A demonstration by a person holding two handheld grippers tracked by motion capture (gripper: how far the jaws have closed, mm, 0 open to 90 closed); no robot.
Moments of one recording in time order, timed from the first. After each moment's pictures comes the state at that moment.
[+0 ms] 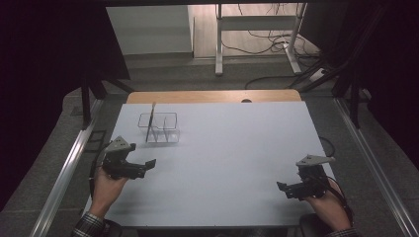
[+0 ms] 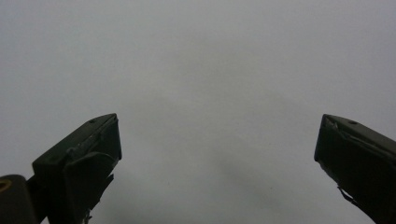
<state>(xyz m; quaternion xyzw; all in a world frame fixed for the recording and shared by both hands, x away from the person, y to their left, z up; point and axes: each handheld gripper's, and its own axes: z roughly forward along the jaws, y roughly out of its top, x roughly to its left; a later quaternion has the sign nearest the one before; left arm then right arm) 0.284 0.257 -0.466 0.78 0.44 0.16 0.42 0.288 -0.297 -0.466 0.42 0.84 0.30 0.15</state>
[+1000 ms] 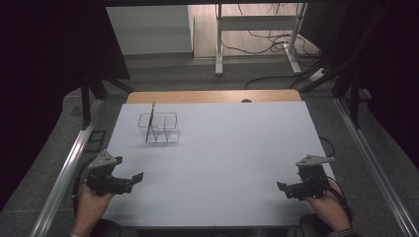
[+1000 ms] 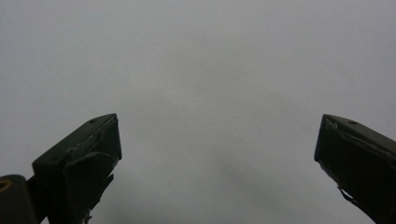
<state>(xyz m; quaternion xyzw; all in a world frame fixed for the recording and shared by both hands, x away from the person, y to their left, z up) 0.240 0.281 -0.473 0.78 0.46 0.16 0.40 0.287 -0.297 -0.466 0.42 0.84 0.30 0.15</state>
